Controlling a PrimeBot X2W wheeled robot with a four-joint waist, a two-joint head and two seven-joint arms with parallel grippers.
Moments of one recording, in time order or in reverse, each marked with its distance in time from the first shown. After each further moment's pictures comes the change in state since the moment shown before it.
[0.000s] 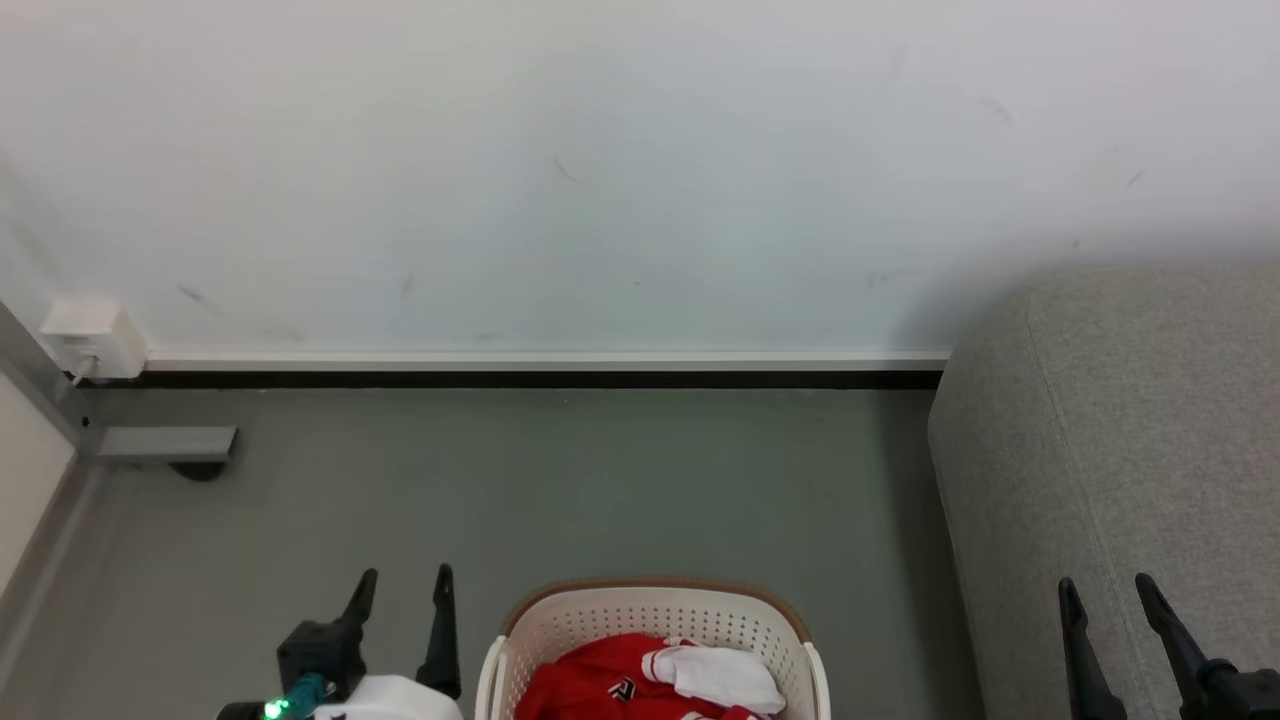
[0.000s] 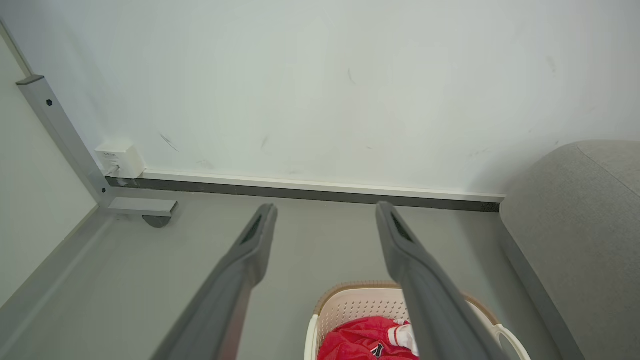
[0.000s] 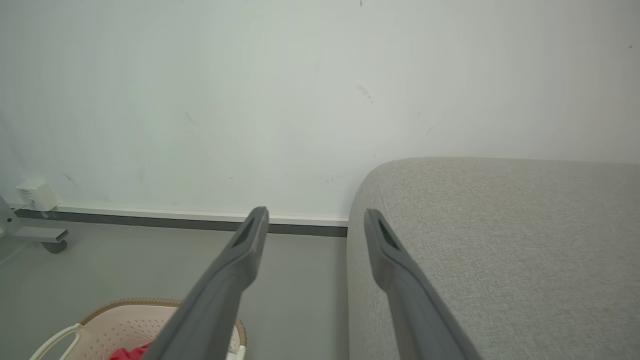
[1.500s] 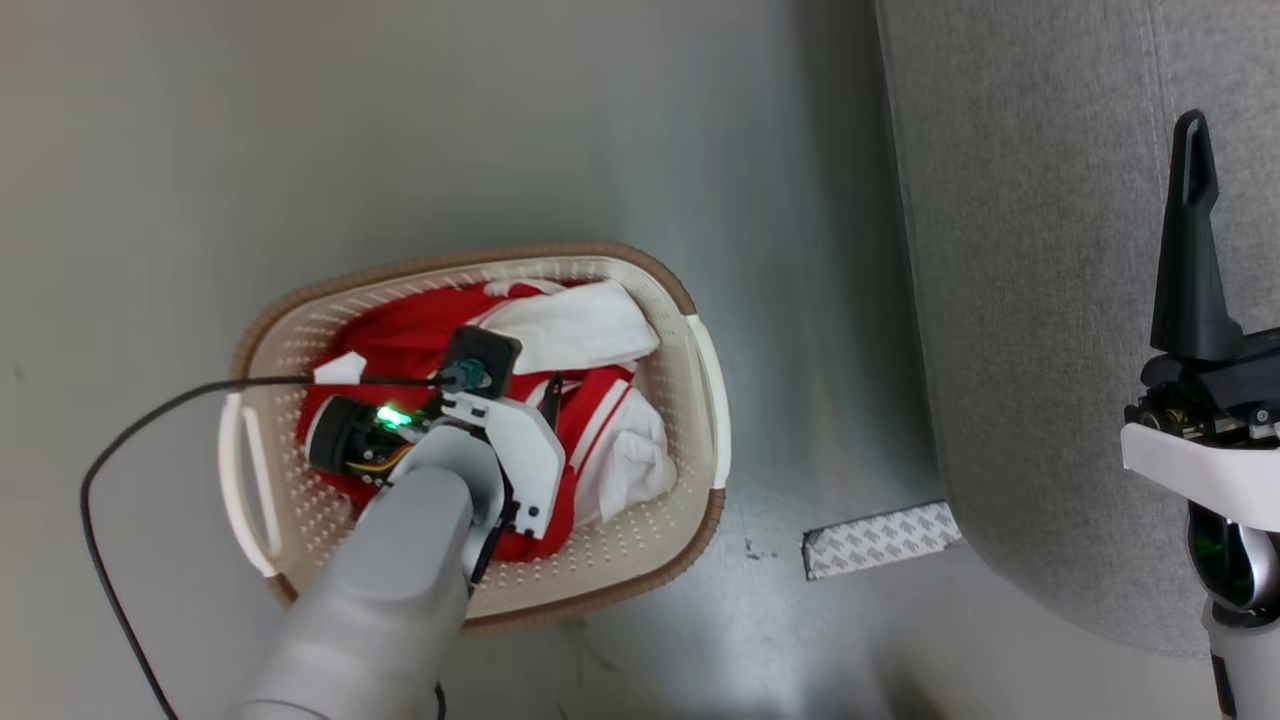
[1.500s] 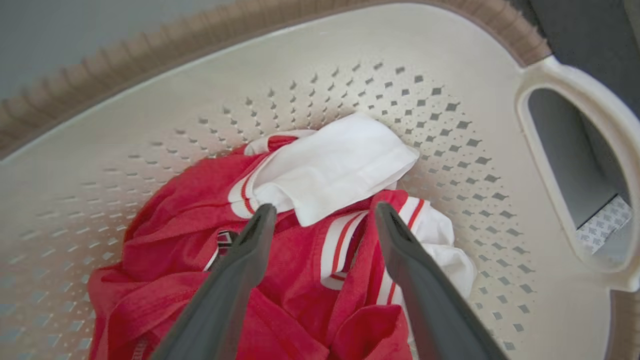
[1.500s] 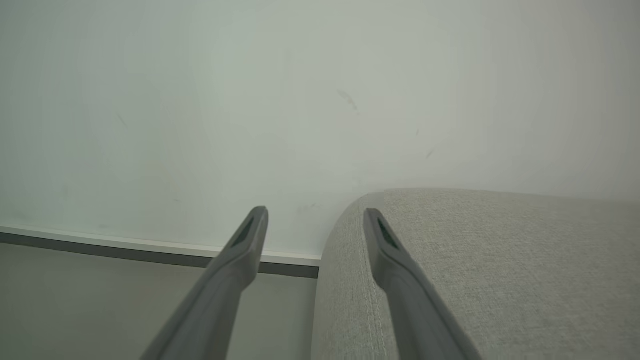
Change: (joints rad) left arm -0.721 -0.001 -0.469 0.620 -0.111 -0.025 0.173; right arm -0.453 -0.045 0.056 -0.424 0.057 0.000 0.000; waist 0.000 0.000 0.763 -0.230
